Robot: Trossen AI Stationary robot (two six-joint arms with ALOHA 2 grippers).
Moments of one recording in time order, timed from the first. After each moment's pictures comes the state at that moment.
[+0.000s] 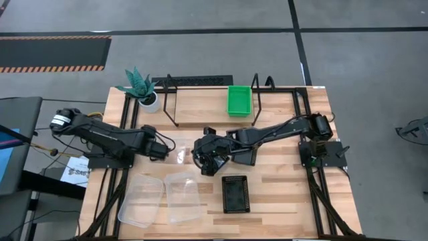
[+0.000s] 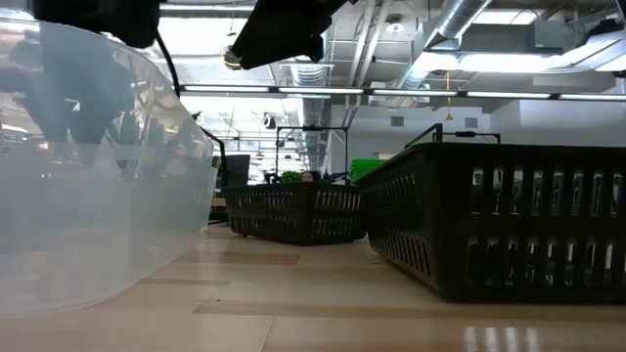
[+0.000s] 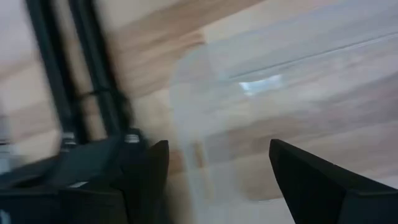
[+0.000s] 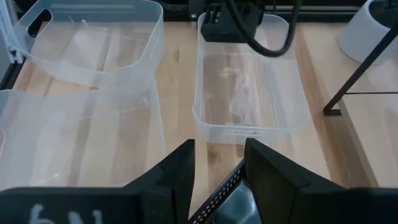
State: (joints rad) left arm -0.19 1.25 0.81 -1.32 -0.33 -1.46; right arm 0.14 1.93 1.66 -0.42 0.15 0.10
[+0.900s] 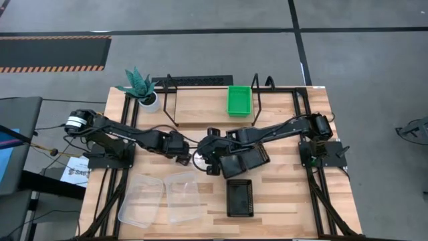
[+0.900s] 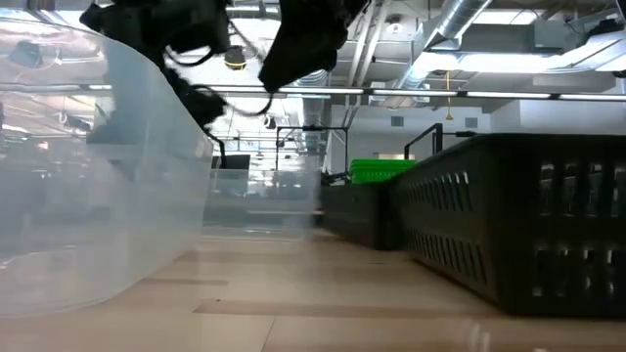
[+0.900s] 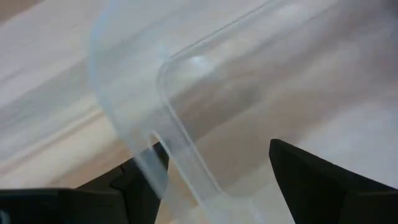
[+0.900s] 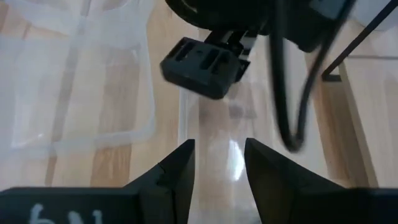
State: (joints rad) left arm -0.10 1.47 0.83 -0.66 -0.19 -1.13; right arm 0.14 1.93 1.66 -0.56 0.15 0.07
